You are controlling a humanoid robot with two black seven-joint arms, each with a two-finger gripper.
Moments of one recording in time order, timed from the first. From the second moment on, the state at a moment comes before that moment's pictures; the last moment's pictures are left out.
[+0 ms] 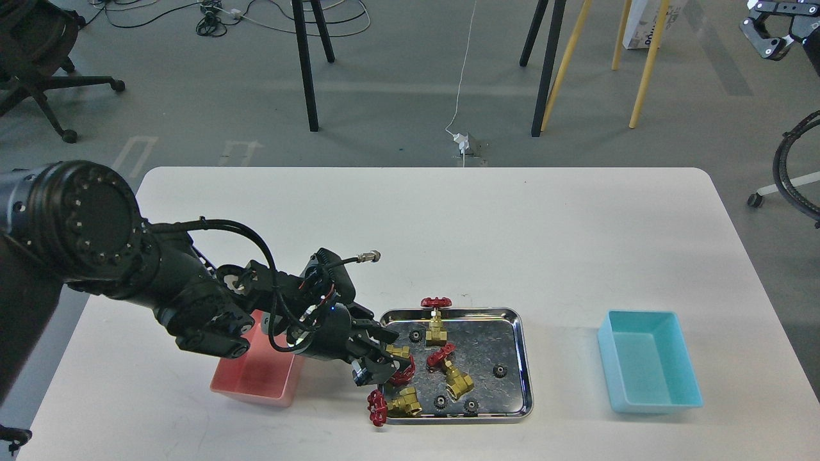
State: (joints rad) left arm -1.43 0.02 1.18 -1.21 0.91 0.43 -0.49; right arm 0.97 -0.71 0.64 0.72 0.11 0.49 0.32
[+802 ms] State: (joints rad) left arm -1.44 0.07 1.16 -1.23 0.92 0.45 -0.49; right arm 0.97 -0.71 0.65 0.72 0.11 0.49 0.32
